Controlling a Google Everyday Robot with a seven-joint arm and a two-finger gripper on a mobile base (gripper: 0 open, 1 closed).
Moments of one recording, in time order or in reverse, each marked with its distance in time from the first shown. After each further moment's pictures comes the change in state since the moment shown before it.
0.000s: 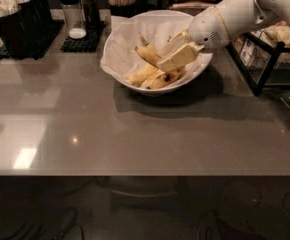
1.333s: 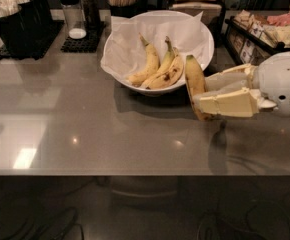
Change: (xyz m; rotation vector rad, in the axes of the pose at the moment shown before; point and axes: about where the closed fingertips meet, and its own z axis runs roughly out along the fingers) arm 0.006 0.177 -0.083 0.282 -0.191 0.199
